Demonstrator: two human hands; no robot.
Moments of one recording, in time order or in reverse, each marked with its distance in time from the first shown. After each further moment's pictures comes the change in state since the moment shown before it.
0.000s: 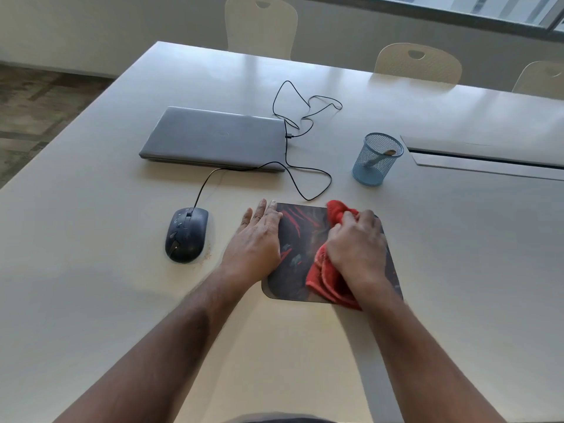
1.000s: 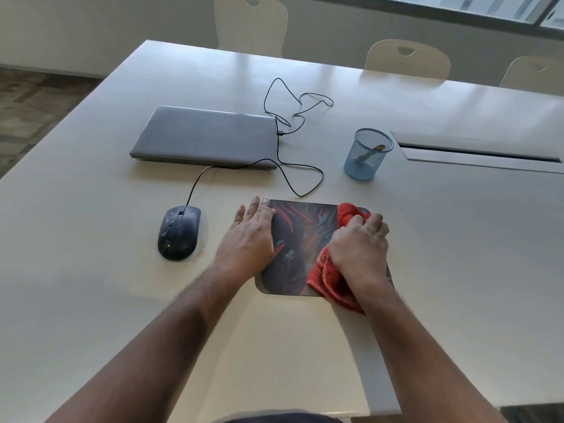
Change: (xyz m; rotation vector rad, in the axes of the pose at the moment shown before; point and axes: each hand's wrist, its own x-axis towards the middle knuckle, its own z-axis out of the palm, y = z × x) left_hand -0.002 0.002 -0.005 -0.008 -0.015 -0.004; right_hand -0.012 0.011 -0.008 -0.012 -0.052 0.119
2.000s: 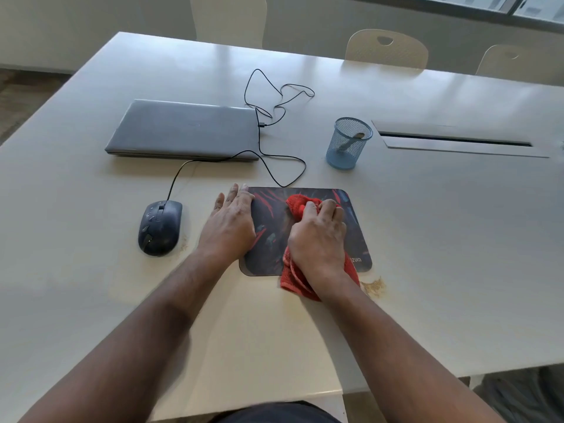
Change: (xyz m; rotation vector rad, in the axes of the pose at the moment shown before) left_hand 0.012 -0.007 0.004 -0.035 0.073 -0.020; right_hand -0.023 -0.027 0.010 0.054 0.042 -0.150
